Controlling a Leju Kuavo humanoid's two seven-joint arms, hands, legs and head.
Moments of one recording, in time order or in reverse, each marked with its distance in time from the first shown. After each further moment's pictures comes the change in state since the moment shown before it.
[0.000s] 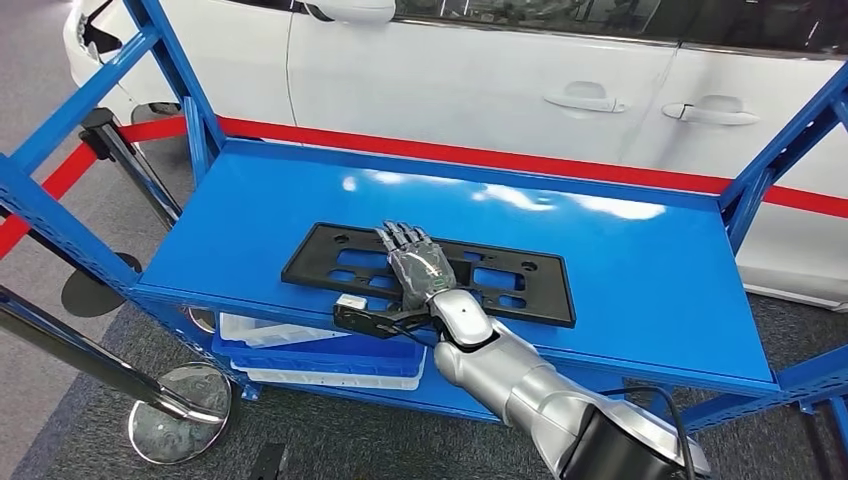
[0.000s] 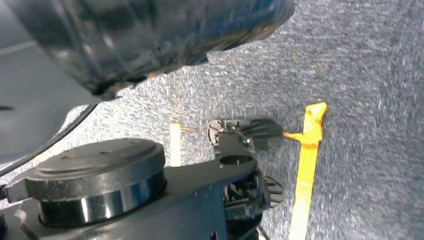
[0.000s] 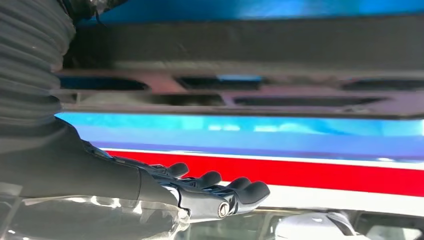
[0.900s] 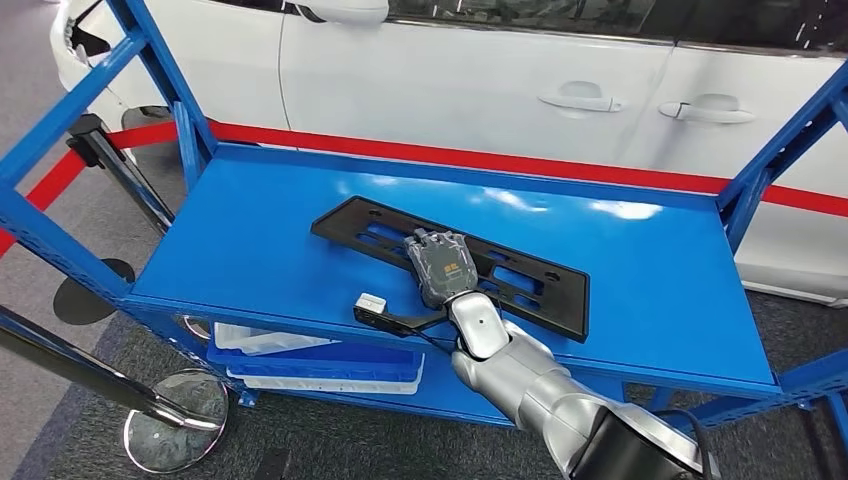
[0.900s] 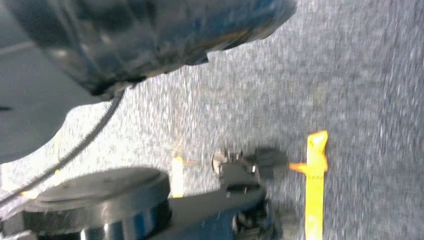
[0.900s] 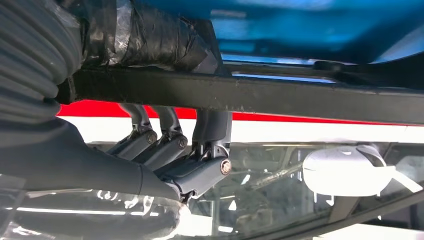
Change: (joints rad) left arm 0.000 -0.004 -0.039 0.004 -0.084 0.092 -0.011; right arm 0.029 -0.043 -0.064 0.015 0.244 -0.240 0.085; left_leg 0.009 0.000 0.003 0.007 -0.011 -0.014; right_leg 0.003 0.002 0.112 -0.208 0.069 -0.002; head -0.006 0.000
